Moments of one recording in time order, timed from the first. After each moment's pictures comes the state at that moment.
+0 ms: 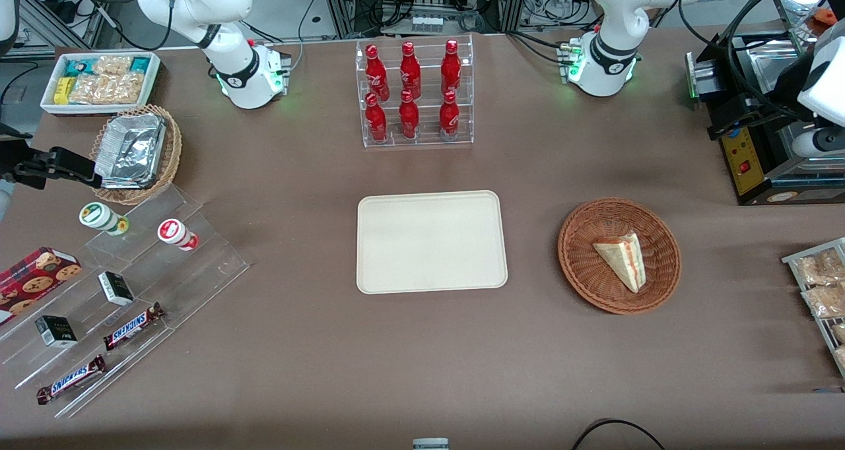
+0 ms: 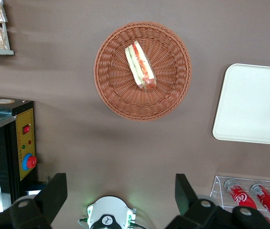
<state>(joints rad) -0.07 0.00 0.00 -1.44 -0.01 1.31 -0.20</state>
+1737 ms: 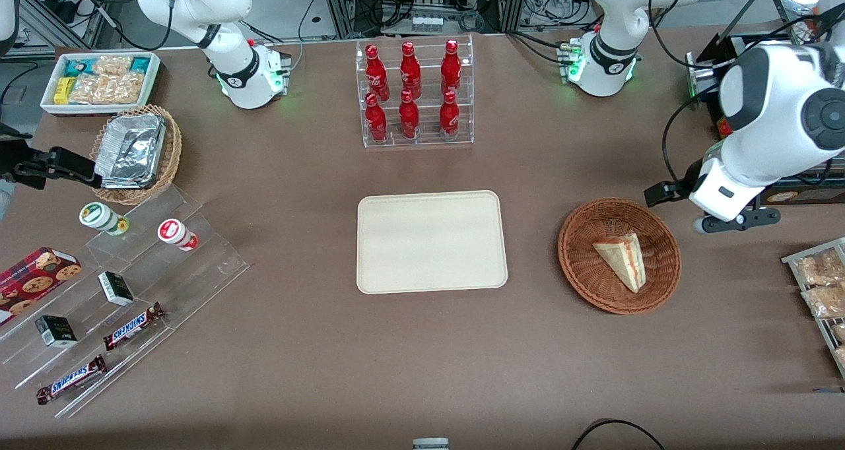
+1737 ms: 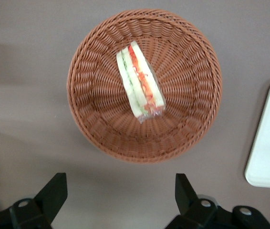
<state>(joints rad) -0.07 0.02 0.00 -2.02 -0.01 1.94 -0.20</state>
